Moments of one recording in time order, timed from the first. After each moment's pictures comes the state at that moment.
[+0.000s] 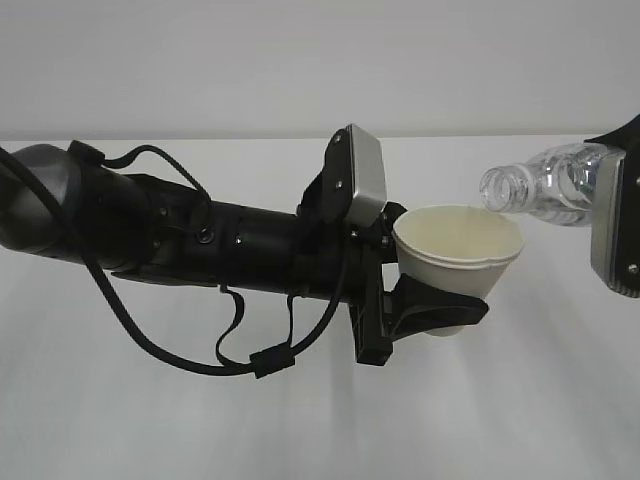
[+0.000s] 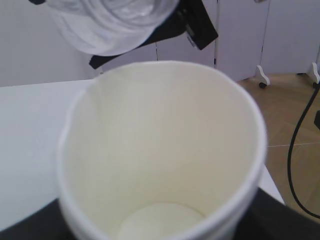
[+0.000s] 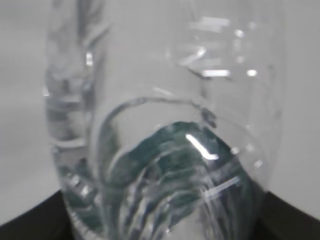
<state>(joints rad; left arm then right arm) -0.67 2.04 -1.10 1.17 -0.98 -0.60 0.20 1.14 -0.59 -1.24 0.02 -0.26</state>
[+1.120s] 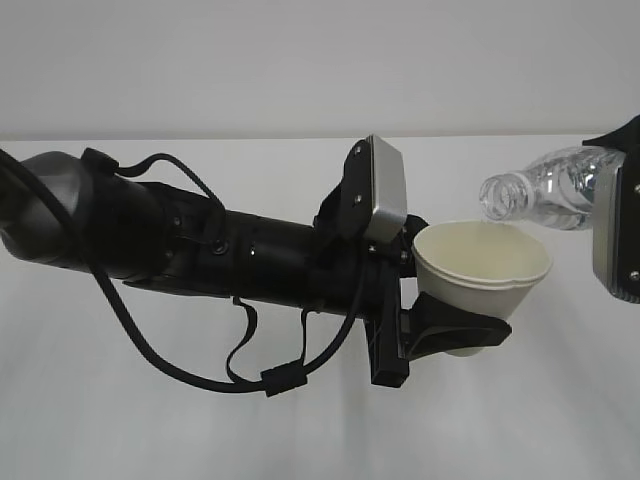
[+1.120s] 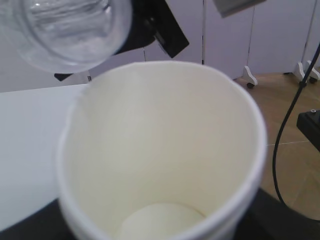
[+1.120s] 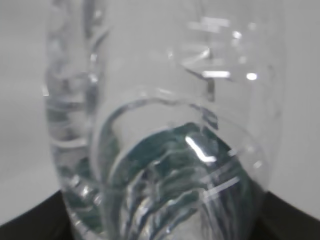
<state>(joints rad) -0.72 2.04 -1.10 1.17 -0.98 -0.60 0.20 1.14 -0.59 -1.28 0.01 -0.26</state>
